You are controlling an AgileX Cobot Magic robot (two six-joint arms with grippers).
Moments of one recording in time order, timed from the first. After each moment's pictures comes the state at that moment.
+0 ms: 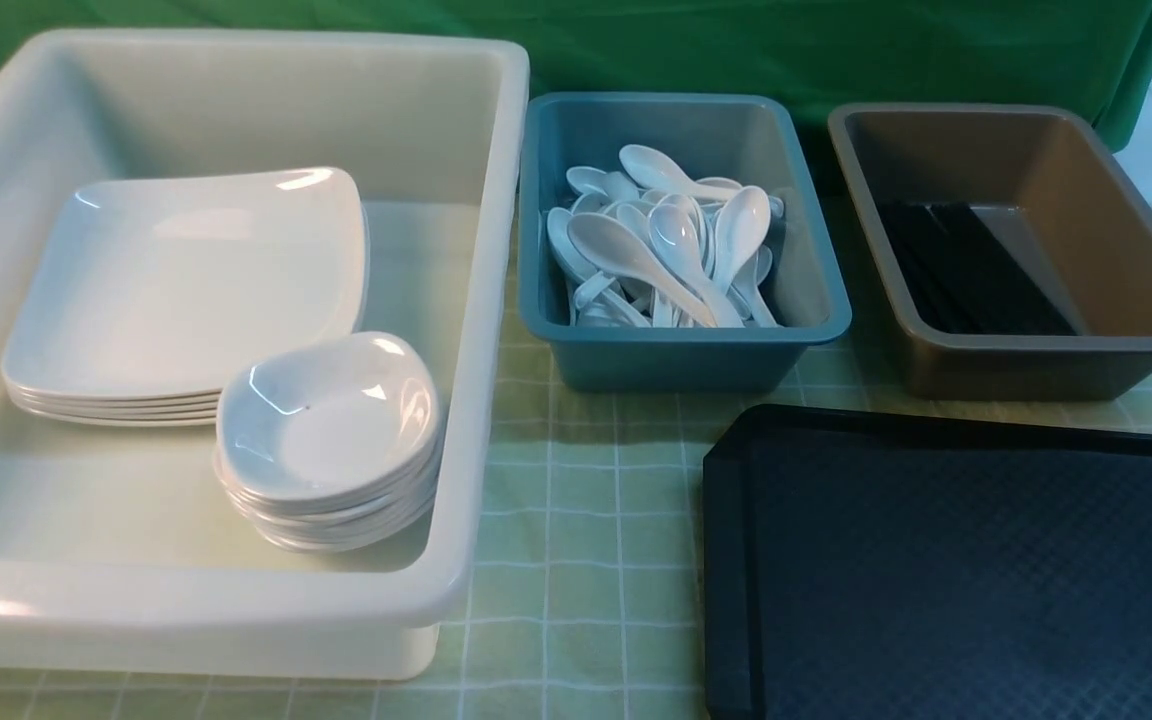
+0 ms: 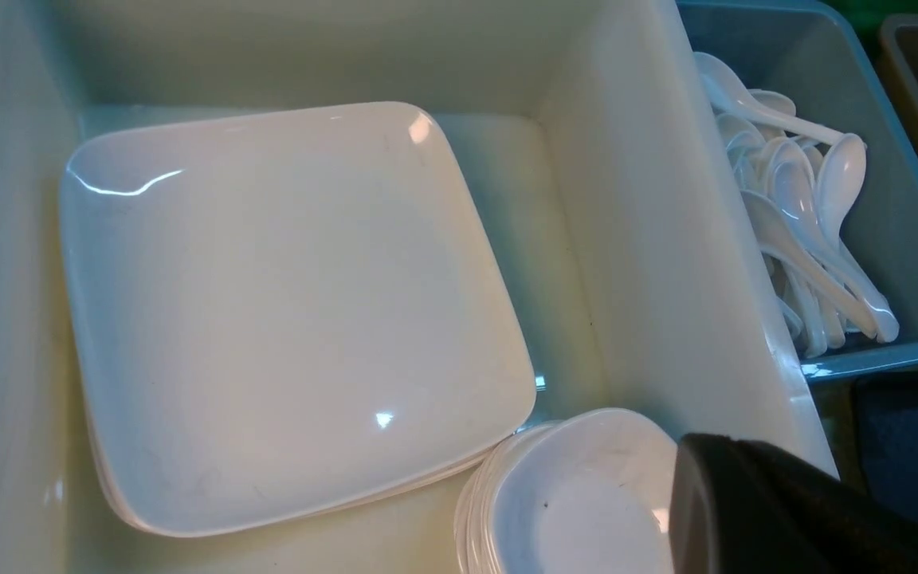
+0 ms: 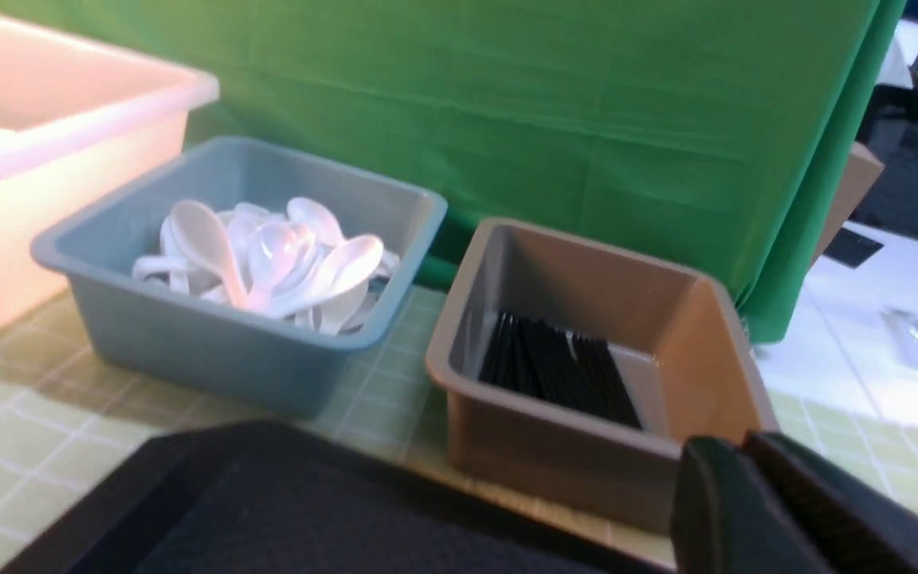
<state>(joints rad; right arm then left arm) 0.22 0.13 -0.31 -0.09 0.31 -0.05 0.33 1.42 -1.68 -0.53 1.22 0.38</state>
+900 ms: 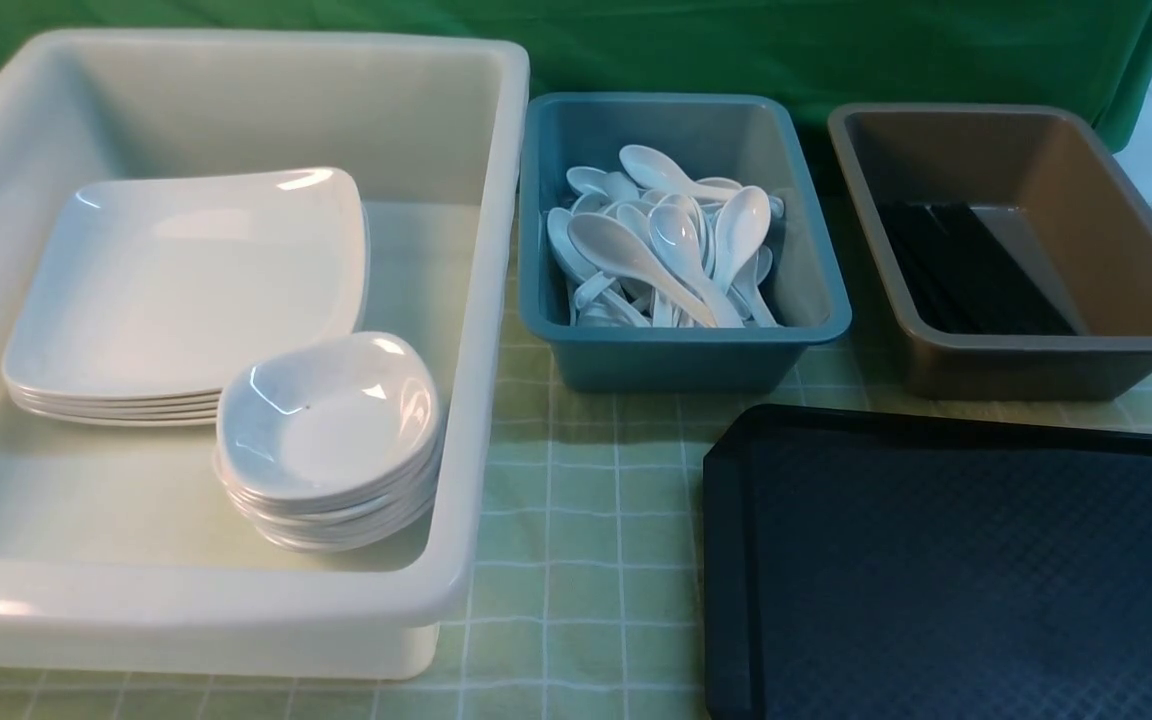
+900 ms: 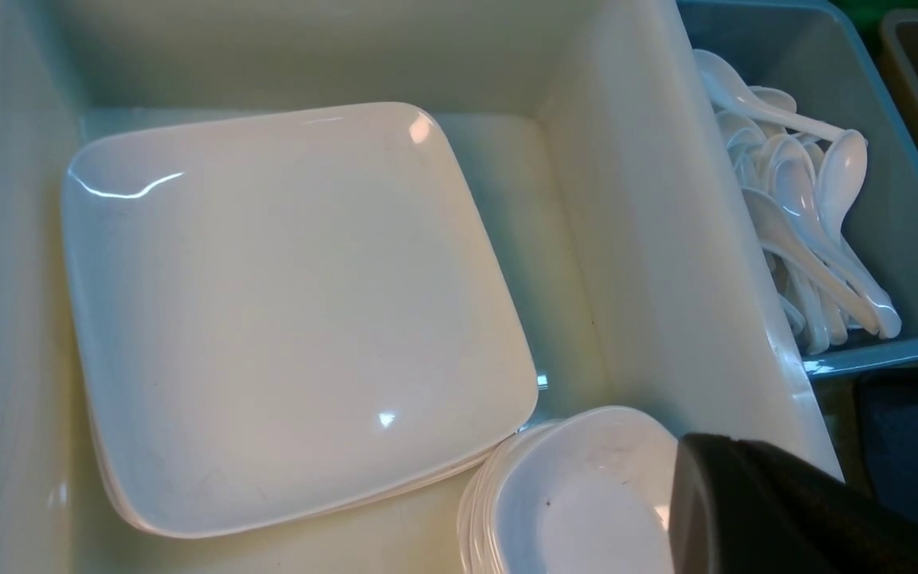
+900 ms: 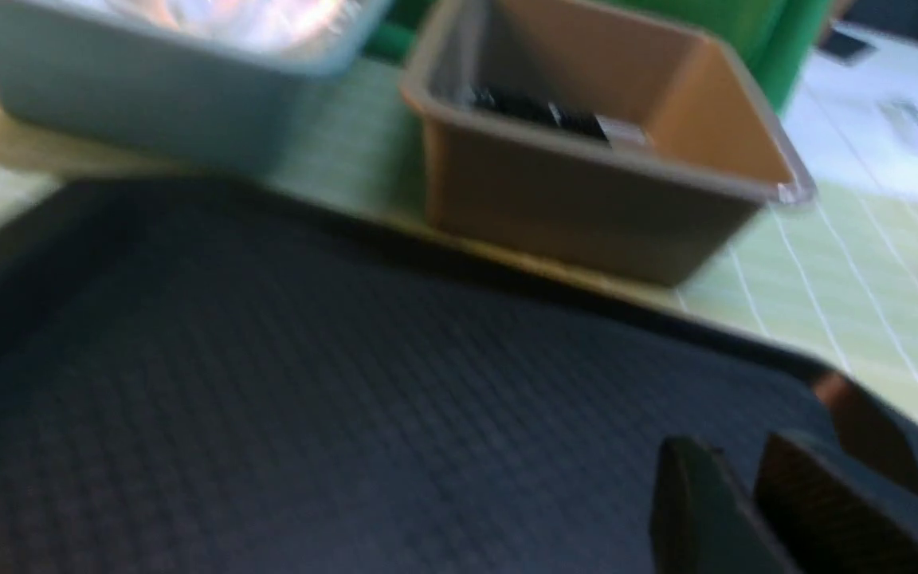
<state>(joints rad) 0.07 0.00 0.00 -0.09 0.30 -0.05 0.33 1.42 -1.68 -0.53 1.22 0.39</state>
